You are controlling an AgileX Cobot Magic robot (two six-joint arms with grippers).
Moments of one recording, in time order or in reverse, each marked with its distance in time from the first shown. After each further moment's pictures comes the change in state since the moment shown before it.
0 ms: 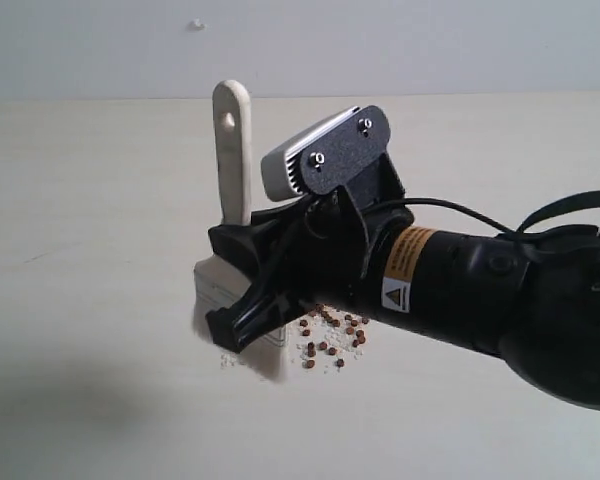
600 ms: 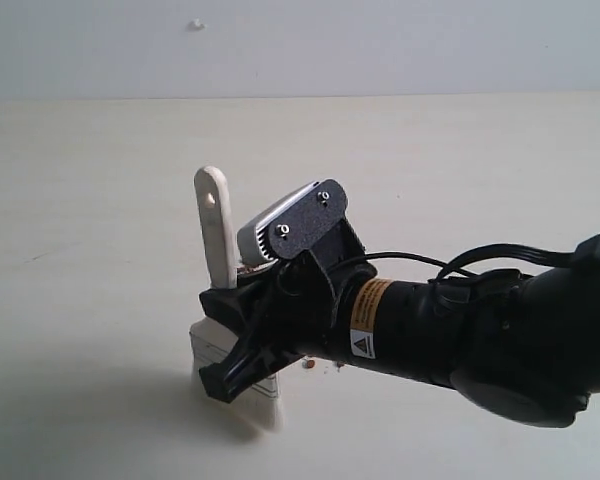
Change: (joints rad) left arm 0.000 0.000 0.000 0.000 0.000 0.000; right arm 0.000 0.203 0.001 -0.061 -0.106 0.057
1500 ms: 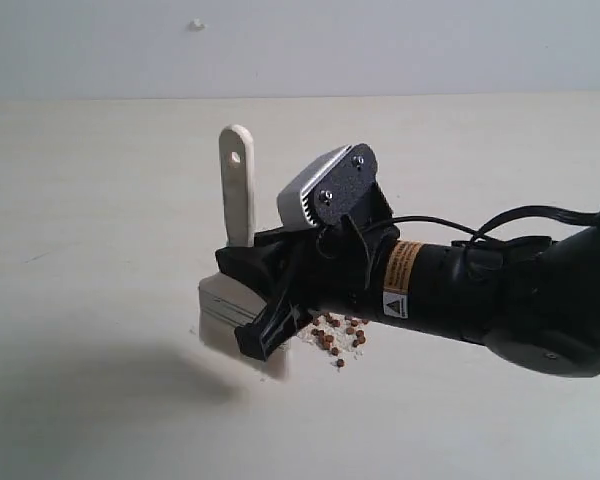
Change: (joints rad) left arm 0.000 0.000 0.000 0.000 0.000 0.004; right arm -0.159 -0.008 0.000 -0.247 -0.158 0.034
